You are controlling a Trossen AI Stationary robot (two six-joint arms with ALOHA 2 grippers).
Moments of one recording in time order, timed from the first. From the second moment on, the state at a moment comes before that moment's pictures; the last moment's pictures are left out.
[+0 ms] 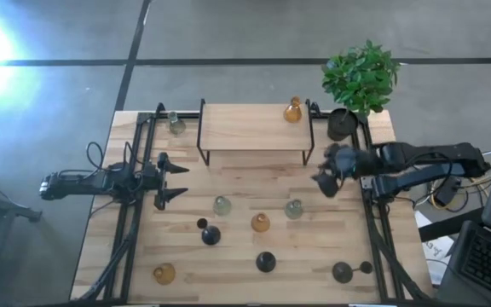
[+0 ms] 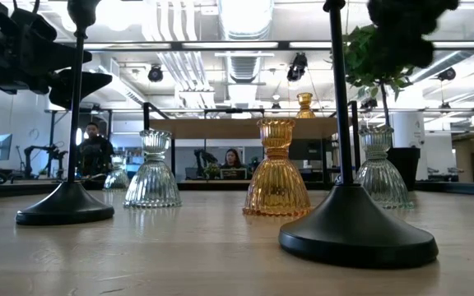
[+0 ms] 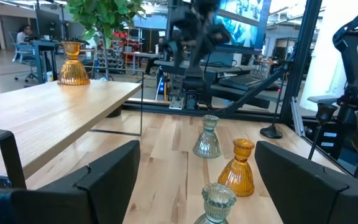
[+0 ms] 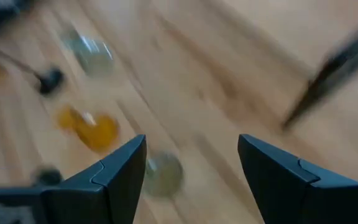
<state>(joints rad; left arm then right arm) -0.01 0.02 0.01 0.03 -0.07 -0.08 0.06 0.91 0.89 -0.87 0.22 0.72</state>
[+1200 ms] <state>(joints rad) -0.01 0.02 0.01 0.03 -0.07 -0.08 0.48 1.20 0.42 -0.14 0.45 0.95</state>
